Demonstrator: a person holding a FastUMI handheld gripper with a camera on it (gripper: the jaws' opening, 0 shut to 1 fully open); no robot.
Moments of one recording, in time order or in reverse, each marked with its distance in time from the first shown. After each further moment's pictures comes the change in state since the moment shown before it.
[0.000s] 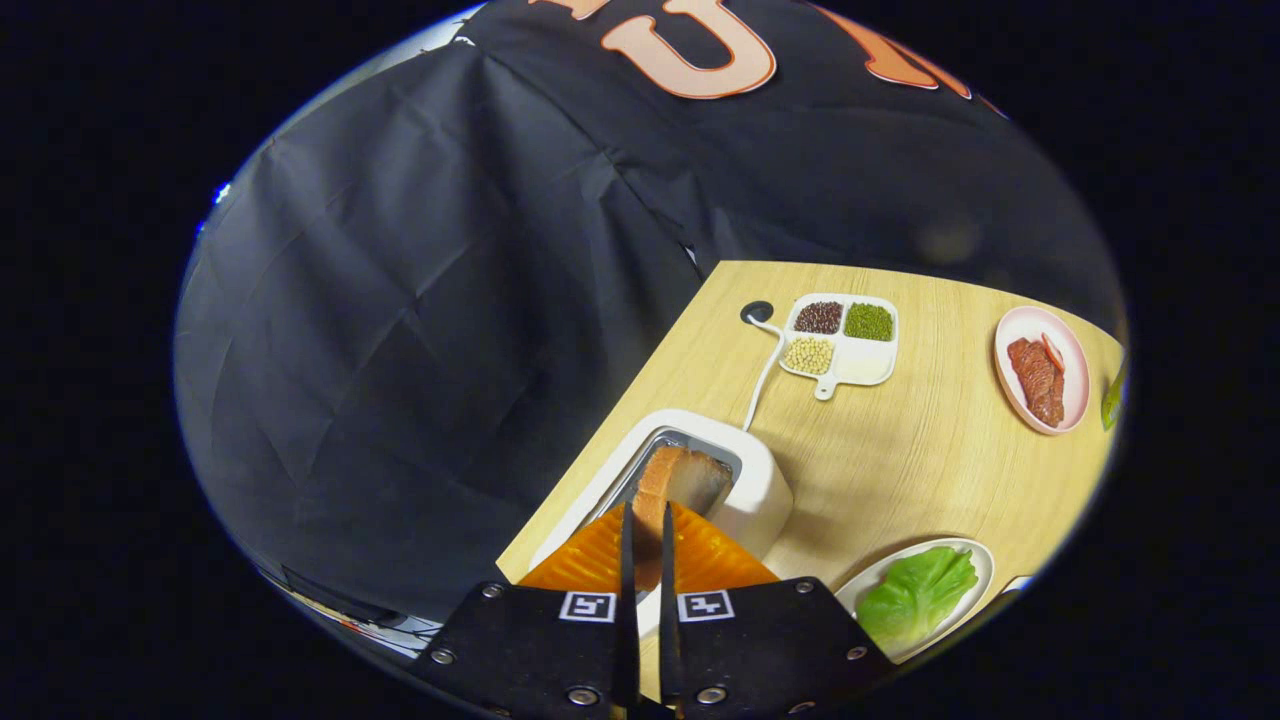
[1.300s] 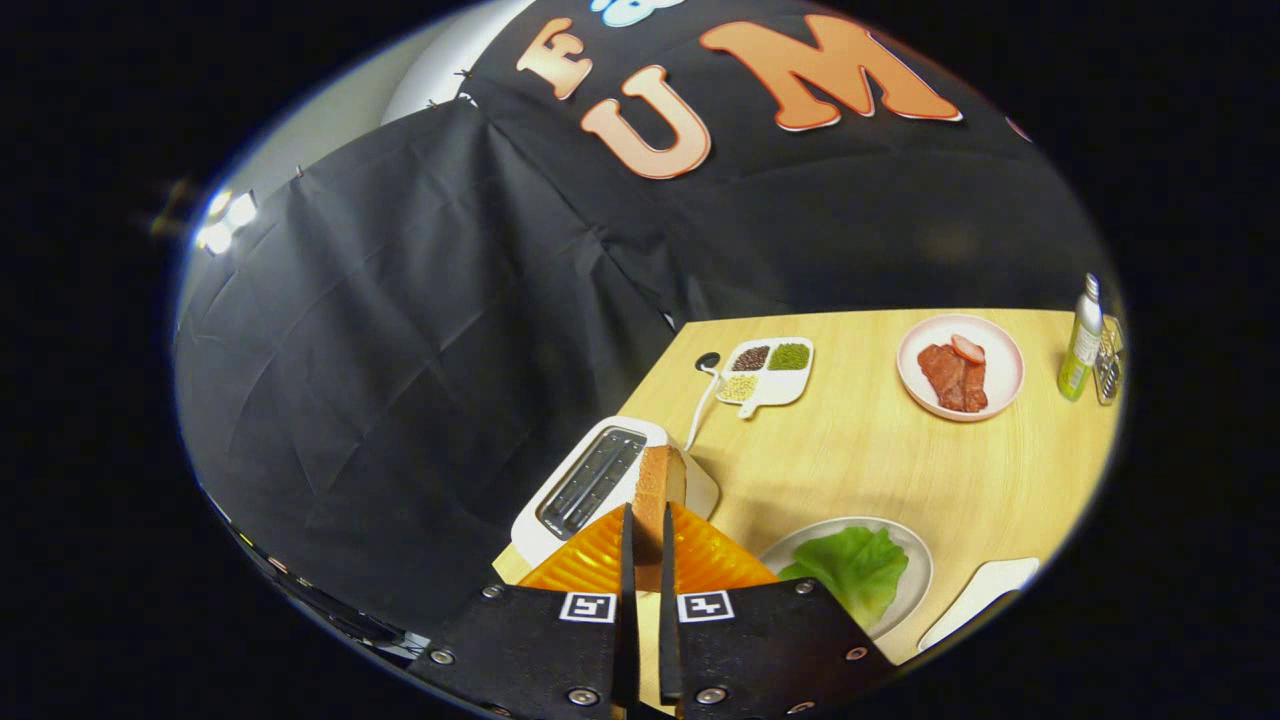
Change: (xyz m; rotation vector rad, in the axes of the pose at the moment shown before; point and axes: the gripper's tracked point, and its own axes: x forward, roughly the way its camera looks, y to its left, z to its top) arm -0.109 -0.080 -0.034 0.080 -0.190 0.002
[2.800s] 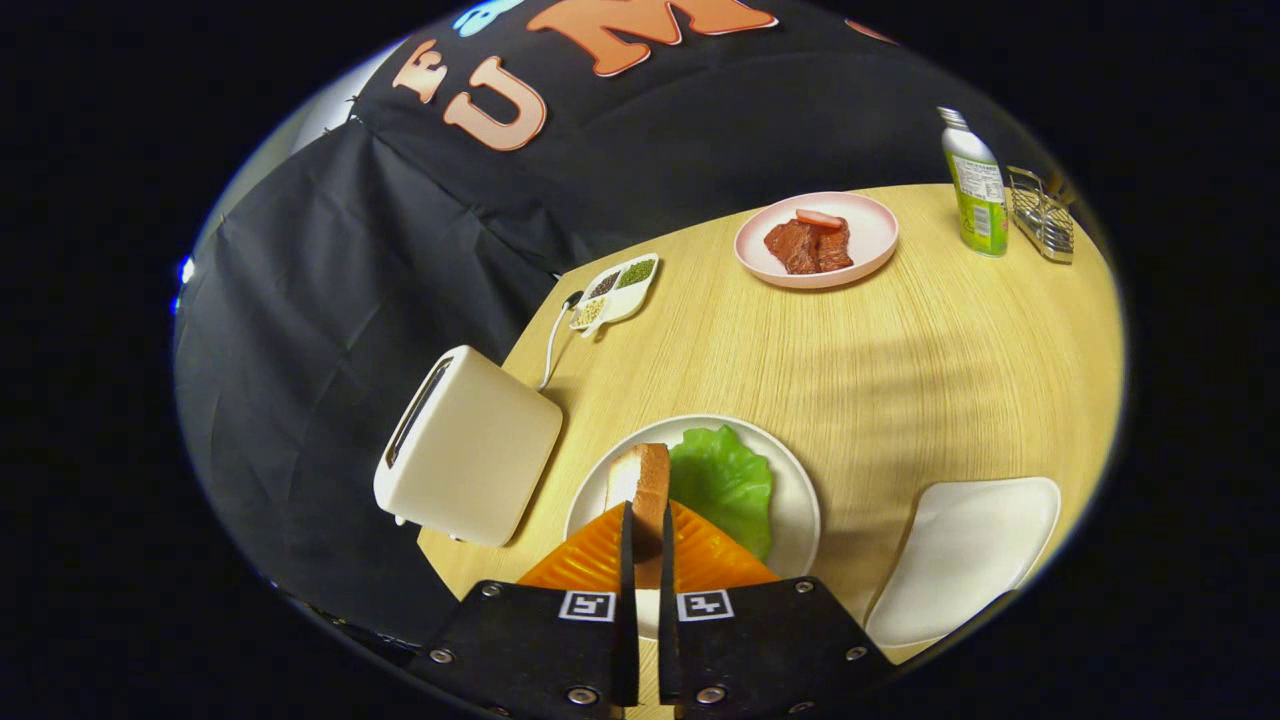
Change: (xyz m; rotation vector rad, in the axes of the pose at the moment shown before) arm 0.000 -0.155 -0.106 0.154 0.070 -0.171
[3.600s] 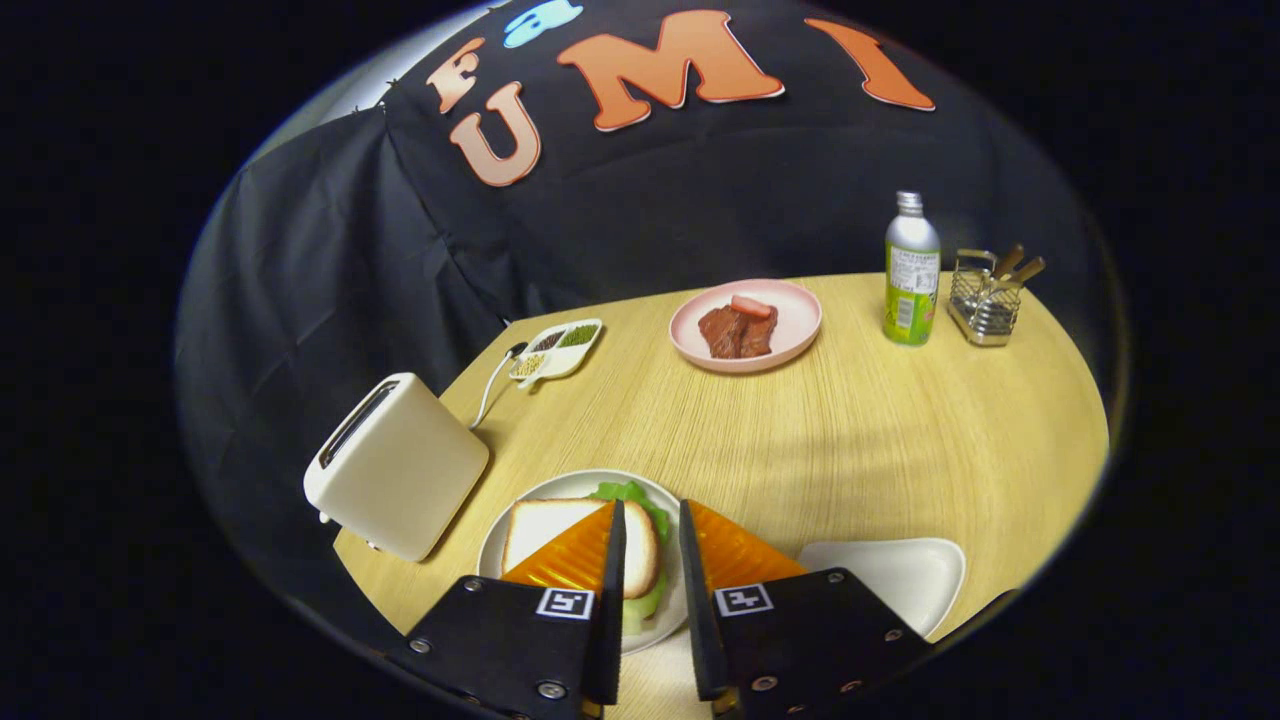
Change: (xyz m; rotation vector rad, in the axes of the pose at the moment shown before) arm -0.041 -0.048 0.047 -0.177 -0.295 -0.223
